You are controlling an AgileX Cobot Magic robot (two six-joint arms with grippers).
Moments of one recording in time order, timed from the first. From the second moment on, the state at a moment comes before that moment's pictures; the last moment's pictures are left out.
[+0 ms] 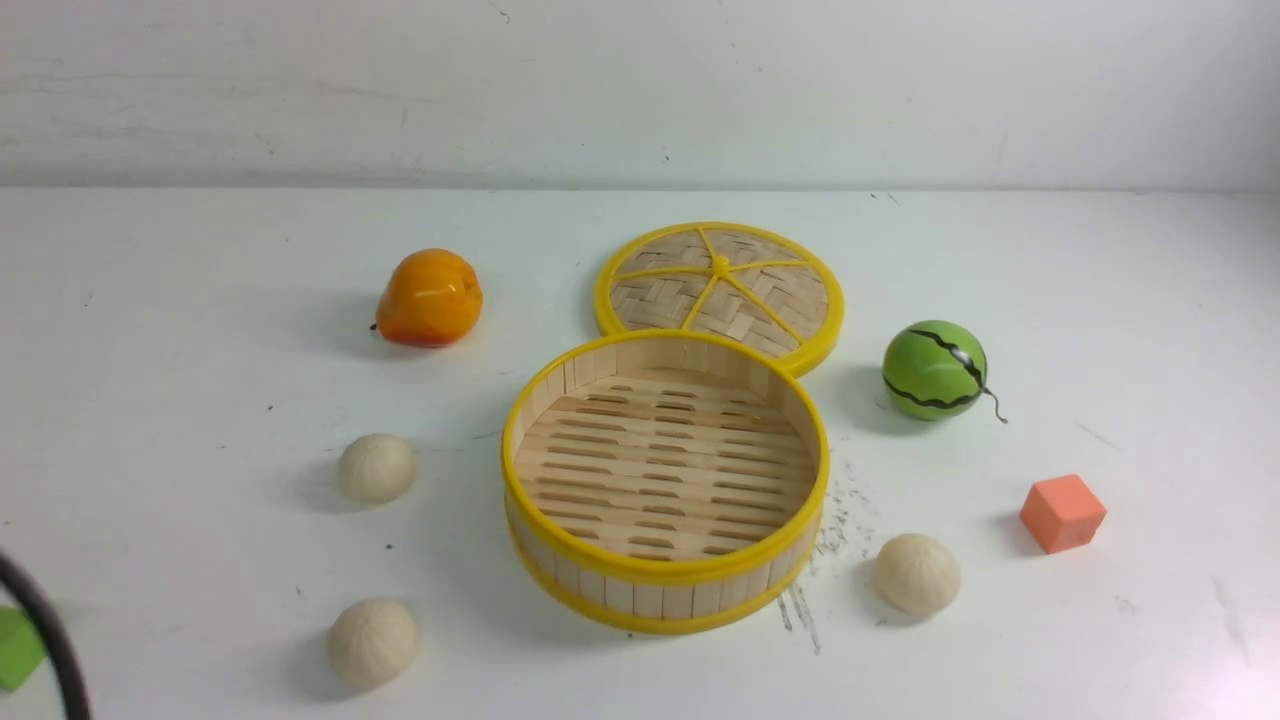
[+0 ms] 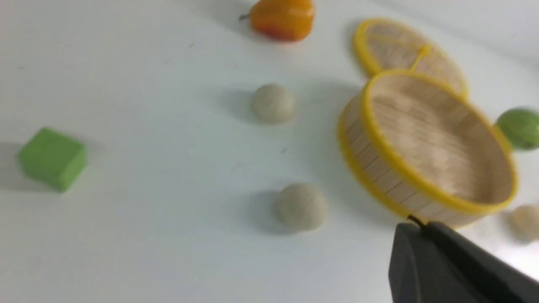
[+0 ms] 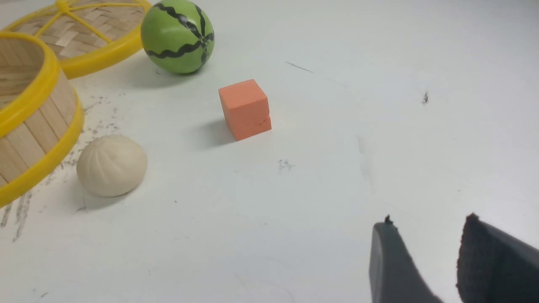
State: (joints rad) right arm -0.08 -0.01 0.01 -0.01 0.39 0.18; left arm 0.06 0.44 -0.66 -0.25 0.91 -0.13
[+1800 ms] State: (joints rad) right arm -0.08 -0.01 0.01 -0.01 0.39 0.18; left arm -0.21 1.97 -1.39 0.03 0.70 -0.16
